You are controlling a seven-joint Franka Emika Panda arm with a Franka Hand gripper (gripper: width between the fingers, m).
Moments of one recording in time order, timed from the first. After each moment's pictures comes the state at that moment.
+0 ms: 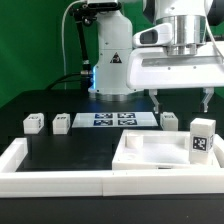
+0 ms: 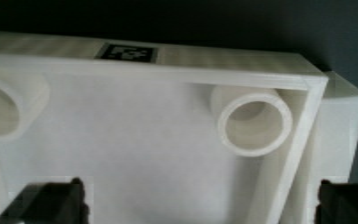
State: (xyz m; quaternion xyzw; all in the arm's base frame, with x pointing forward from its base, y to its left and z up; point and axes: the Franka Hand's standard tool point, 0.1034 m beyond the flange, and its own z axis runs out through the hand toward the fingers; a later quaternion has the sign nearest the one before) arm 0.502 0.095 0.073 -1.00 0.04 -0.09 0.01
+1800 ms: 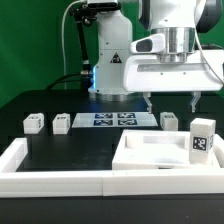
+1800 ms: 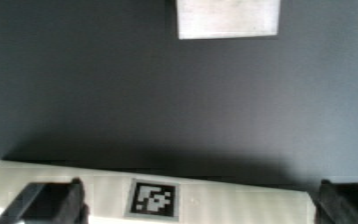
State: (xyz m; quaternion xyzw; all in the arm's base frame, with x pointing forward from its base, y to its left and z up) arm 0.438 0.092 0.053 -1.00 0.01 -0.07 0.00
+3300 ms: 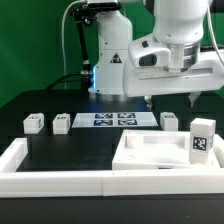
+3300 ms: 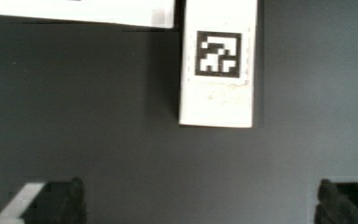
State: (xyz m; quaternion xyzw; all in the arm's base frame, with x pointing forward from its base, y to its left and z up) arm 0.419 0.092 0.059 -0.97 -0.03 0.24 0.02
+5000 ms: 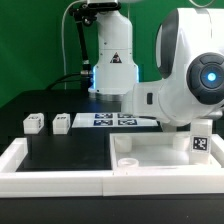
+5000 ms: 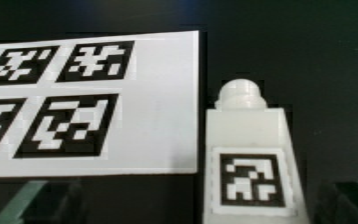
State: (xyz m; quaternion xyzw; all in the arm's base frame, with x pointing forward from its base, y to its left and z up) arm 0.389 0.087 0.023 -0.86 0.01 0.51 -0.04
